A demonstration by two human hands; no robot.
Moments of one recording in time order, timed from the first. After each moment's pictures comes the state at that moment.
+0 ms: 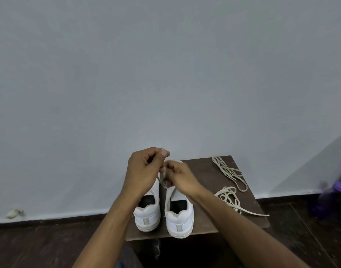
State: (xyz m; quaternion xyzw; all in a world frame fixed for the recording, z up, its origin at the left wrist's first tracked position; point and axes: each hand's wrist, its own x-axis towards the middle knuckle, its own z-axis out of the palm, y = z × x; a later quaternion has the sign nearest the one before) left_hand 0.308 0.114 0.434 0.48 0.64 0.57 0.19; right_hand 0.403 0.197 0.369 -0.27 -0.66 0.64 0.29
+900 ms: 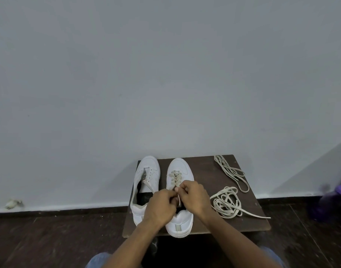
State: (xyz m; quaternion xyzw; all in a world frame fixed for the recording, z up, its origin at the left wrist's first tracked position) left_hand 0.317 0.130 0.298 0.56 0.78 0.23 0.17; right_hand 0.424 0.208 0.294 -0.48 -0.78 0.35 0.19
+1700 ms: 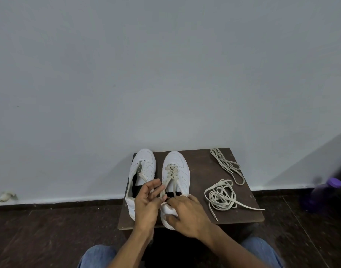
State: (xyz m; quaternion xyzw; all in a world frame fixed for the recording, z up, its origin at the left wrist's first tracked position) left_hand 0.328 0.104 0.284 0.23 0.58 0.69 0.36; right_hand 0.445 0.171 0.258 -0.29 -0.94 0.18 0.10
